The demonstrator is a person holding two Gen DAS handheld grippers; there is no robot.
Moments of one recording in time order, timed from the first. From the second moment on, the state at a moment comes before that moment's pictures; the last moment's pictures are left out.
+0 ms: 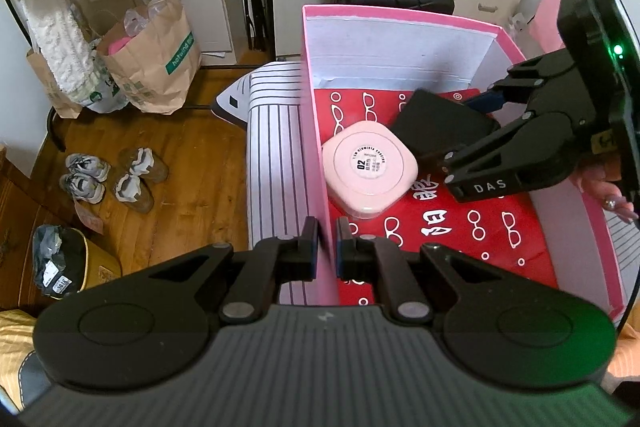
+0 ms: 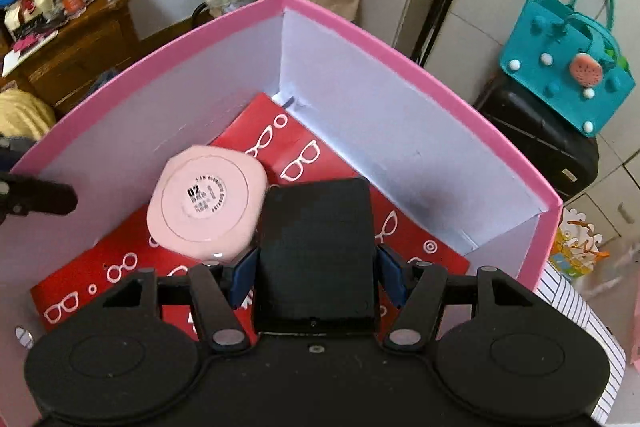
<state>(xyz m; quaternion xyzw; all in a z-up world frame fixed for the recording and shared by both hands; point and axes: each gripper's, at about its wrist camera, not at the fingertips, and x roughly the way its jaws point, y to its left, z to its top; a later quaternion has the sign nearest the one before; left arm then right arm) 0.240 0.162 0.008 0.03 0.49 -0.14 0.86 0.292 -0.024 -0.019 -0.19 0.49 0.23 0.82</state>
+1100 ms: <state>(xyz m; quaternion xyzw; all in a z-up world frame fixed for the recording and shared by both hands) 0.238 0.162 0.009 0.03 0.48 -0.12 0.87 0.144 -0.215 -0.017 0.02 0.42 0.17 0.89</state>
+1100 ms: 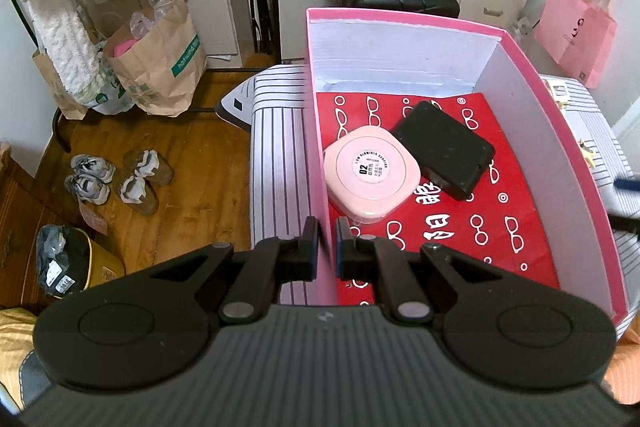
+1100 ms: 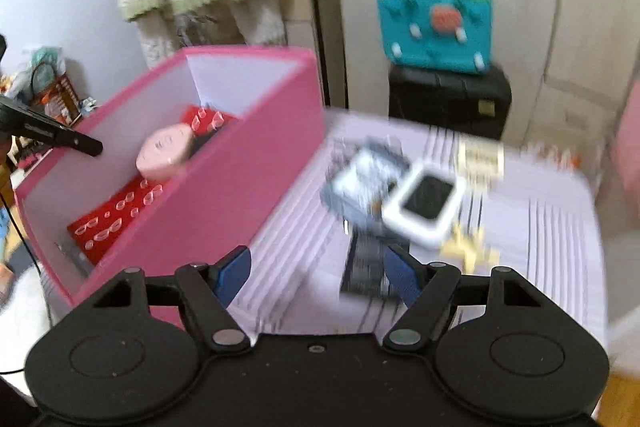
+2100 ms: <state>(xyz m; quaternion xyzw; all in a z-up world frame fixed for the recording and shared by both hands) 0.236 0.166 0.008 -0.01 0.48 -0.11 0.87 0.117 -0.184 -0.061 -0.02 0.45 0.19 0.87</state>
